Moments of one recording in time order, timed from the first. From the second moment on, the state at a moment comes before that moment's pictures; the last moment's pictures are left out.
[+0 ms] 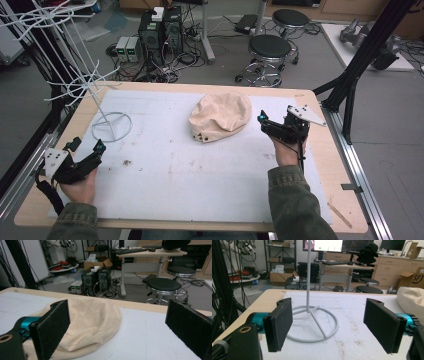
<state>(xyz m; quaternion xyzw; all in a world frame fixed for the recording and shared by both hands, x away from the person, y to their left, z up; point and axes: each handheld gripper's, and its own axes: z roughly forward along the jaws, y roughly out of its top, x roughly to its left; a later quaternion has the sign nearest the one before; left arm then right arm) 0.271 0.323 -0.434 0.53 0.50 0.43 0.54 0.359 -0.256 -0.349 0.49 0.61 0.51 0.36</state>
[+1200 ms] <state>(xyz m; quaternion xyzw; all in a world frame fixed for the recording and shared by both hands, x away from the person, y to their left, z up) 0.273 0.322 -0.435 0.53 0.49 0.43 0.54 0.436 -0.210 -0.322 0.49 0.66 0.46 0.33</state>
